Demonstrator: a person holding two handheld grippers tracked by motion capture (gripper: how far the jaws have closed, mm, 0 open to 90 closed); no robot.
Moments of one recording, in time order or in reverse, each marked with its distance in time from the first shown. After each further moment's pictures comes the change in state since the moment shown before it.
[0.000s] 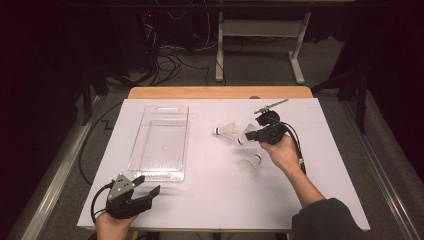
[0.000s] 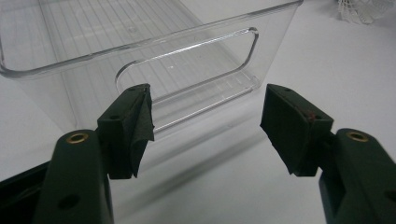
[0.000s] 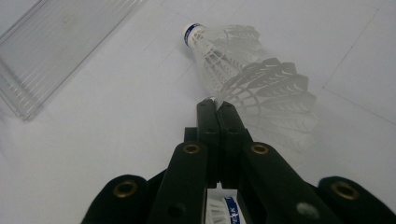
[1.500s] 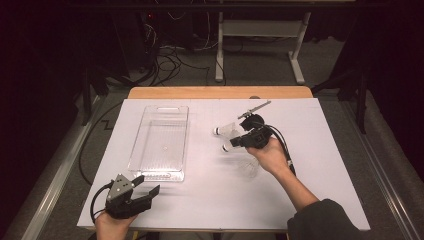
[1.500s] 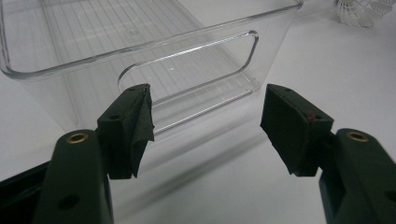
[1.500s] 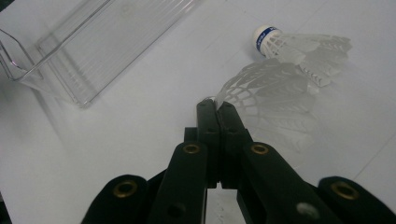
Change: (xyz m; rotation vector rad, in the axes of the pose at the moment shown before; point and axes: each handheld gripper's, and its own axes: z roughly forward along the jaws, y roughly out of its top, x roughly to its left) left arm 0.000 0.001 -0.001 -0.003 -0.010 0.001; right arm 0.041 0.009 0.007 0.041 0.103 -0.075
